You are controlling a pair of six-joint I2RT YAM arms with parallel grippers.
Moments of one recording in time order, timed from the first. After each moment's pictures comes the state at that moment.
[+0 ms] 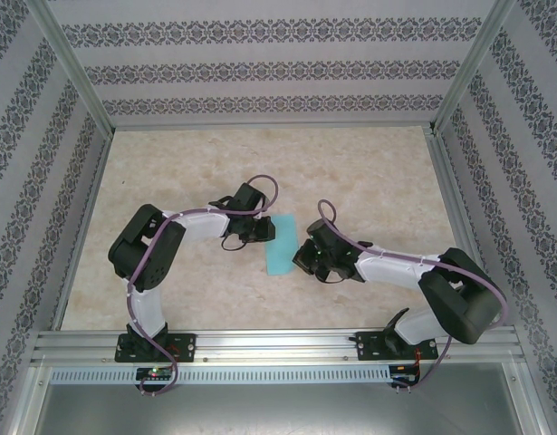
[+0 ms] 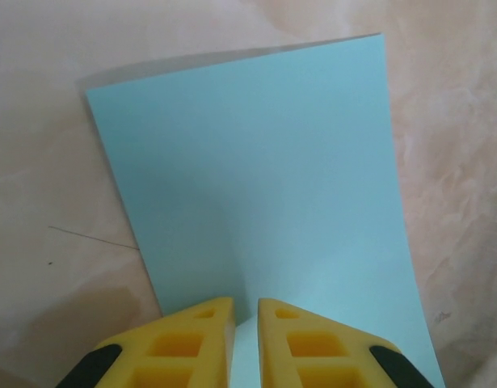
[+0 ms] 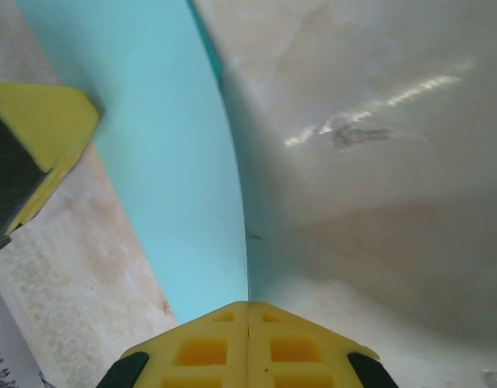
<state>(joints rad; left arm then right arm) -0.59 1.89 1.07 -0.23 0.32 -0.63 0.73 1.43 0.58 -0.08 -0.20 1.25</state>
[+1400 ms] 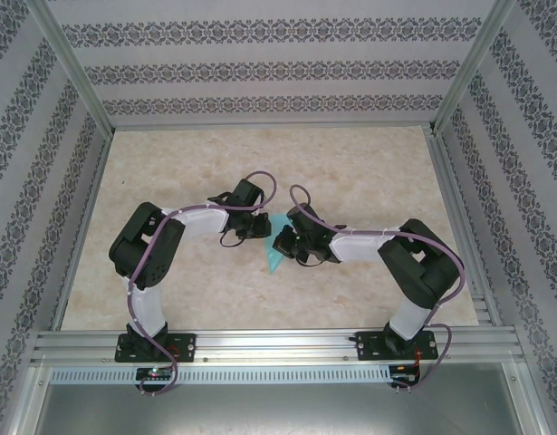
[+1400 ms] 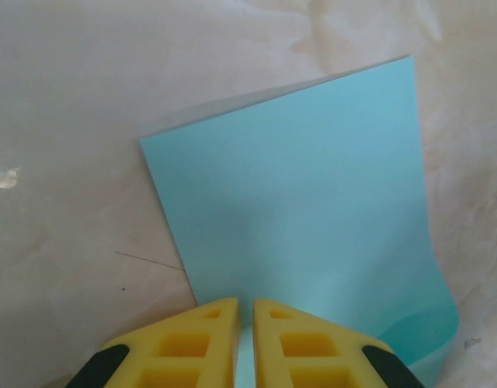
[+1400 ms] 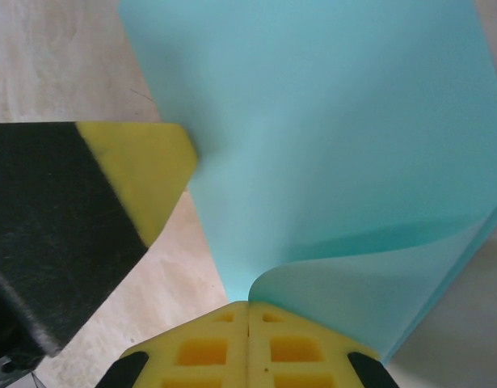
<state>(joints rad) -0.57 1.90 1.11 -0.29 0.28 -0.60 0.73 1.72 0.79 0.04 -0.24 1.13</state>
